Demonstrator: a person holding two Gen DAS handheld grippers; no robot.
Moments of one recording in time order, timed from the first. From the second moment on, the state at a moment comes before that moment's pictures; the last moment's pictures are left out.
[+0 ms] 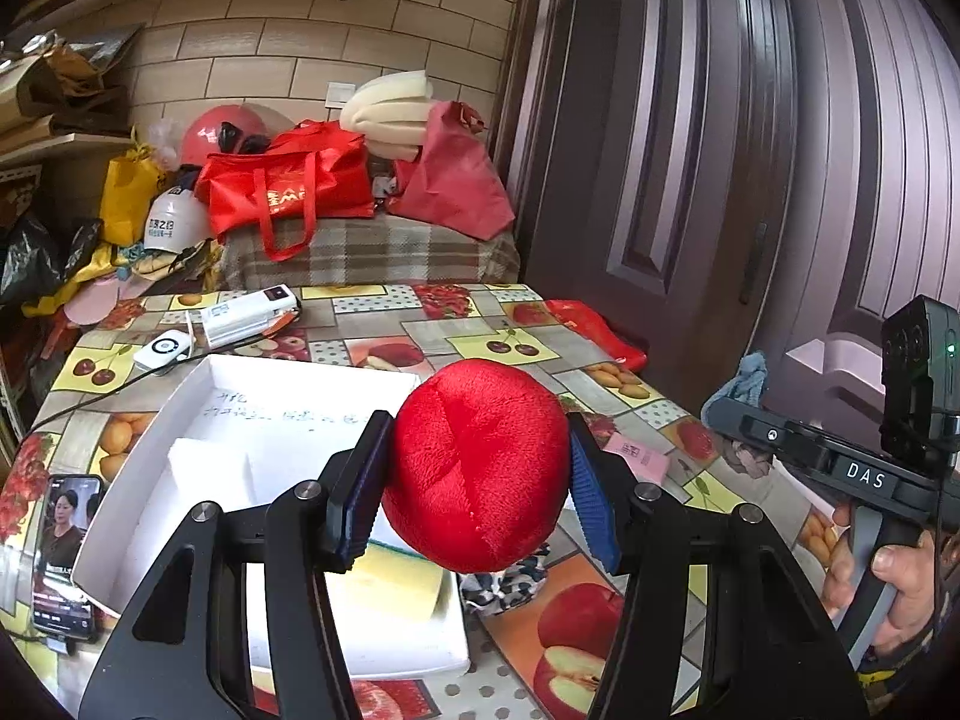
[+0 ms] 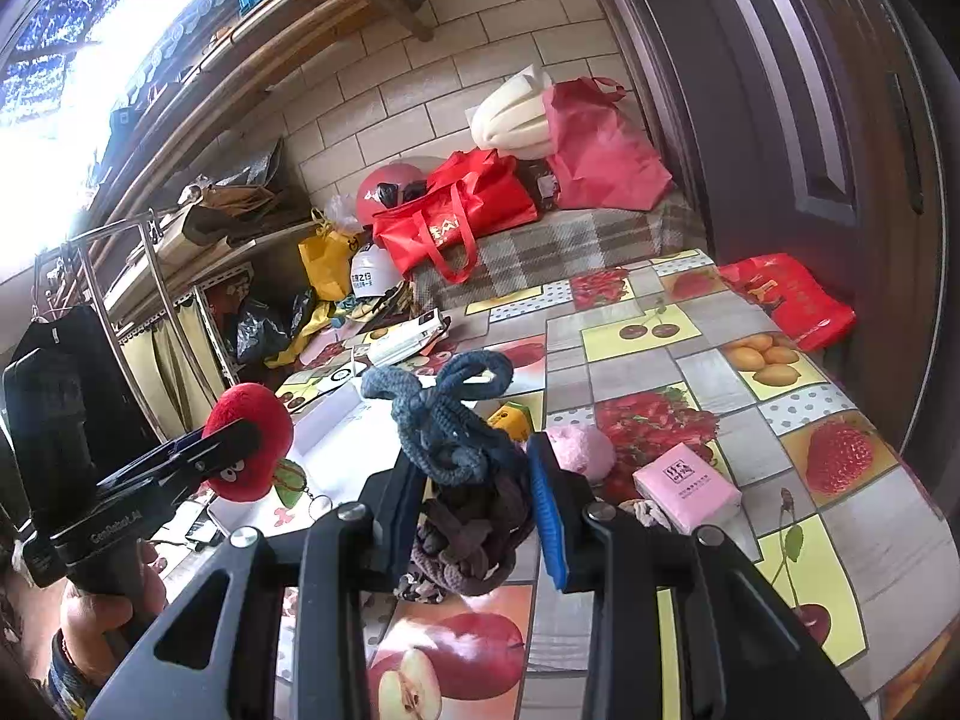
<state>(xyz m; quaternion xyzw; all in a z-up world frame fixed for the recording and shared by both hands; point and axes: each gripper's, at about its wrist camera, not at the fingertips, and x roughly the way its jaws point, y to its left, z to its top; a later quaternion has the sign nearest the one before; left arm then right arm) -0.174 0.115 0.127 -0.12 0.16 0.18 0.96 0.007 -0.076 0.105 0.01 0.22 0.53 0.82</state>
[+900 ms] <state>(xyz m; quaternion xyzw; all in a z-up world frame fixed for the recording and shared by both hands) -0.200 0.137 0.121 -0.15 0.14 0.20 0.96 -0.009 -0.049 0.111 -0.01 0.21 0.55 0.81</state>
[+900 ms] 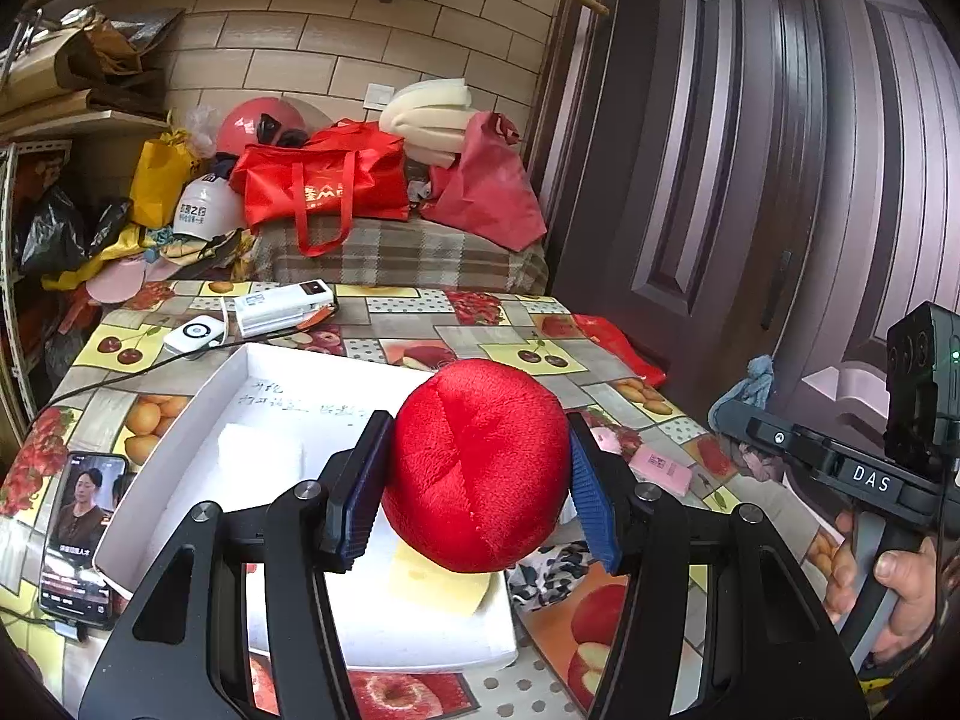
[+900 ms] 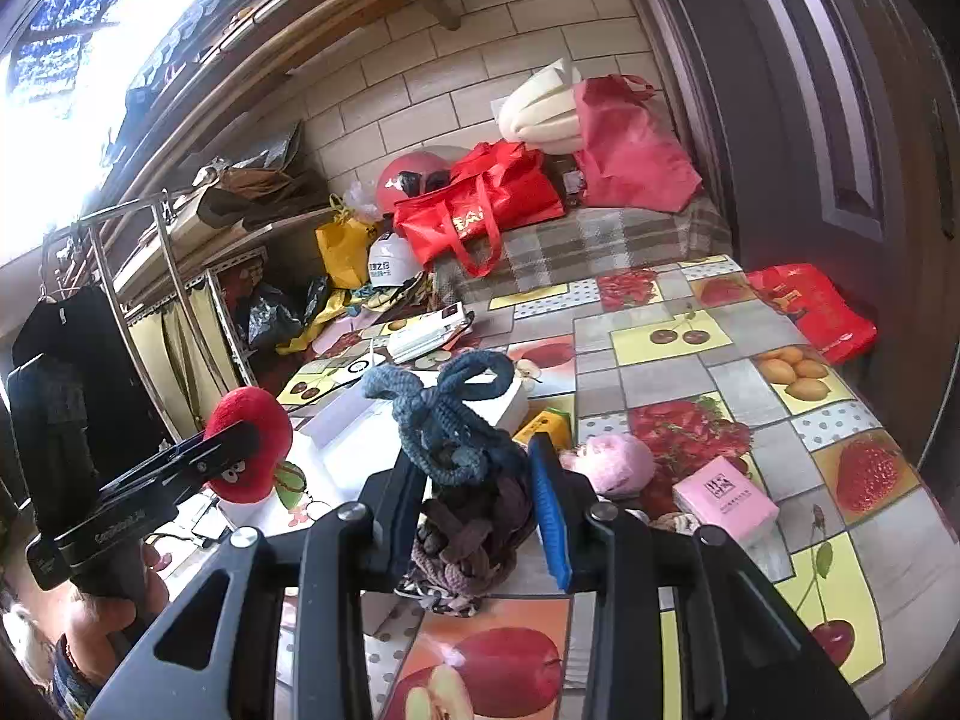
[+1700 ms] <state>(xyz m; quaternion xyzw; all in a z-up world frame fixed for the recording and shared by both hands) -0.228 0.173 0.111 -0.19 0.12 0.24 0.94 -0.027 0.006 0.117 -0.04 0.22 0.58 0.78</state>
